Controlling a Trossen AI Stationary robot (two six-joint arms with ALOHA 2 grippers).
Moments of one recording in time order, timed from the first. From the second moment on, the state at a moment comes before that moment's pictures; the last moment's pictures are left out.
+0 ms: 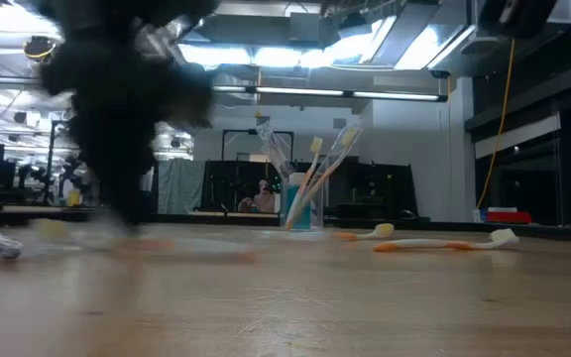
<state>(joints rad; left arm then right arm) -0.35 1.72 0.97 -0.53 -0.09 -0.71 0.70 1.15 0.54 0.61 0.53 0.86</state>
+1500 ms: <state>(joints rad) -0.55 1.83 1.12 -0.38 -0.36 -2.16 0.72 1.15 0.54 0.50 0.54 0.87</state>
